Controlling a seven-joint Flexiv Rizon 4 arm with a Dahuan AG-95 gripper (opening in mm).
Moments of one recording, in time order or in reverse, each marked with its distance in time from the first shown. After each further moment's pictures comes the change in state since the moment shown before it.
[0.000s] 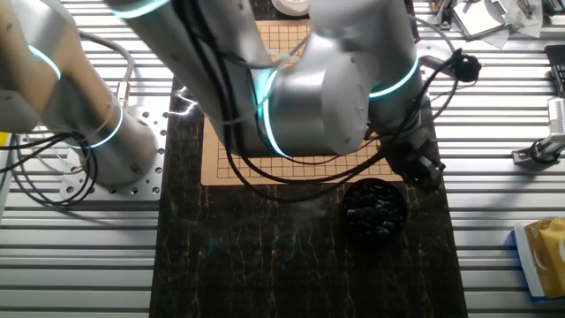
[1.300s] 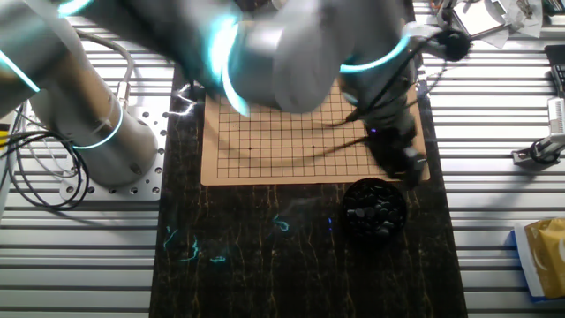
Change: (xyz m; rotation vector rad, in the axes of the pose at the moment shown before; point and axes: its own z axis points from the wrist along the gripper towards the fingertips) arm 0.032 0.038 -0.042 -0.172 0.144 -0.060
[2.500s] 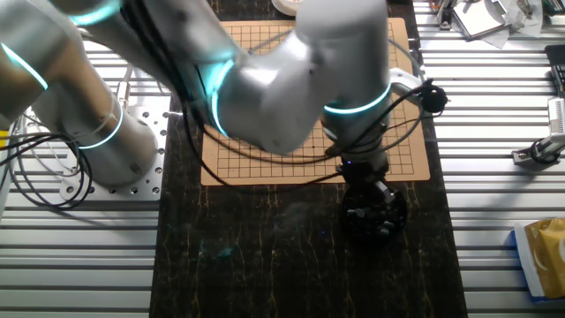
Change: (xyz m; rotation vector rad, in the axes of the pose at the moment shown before) arm 0.037 -0.017 0.048 0.130 -0.040 0.039
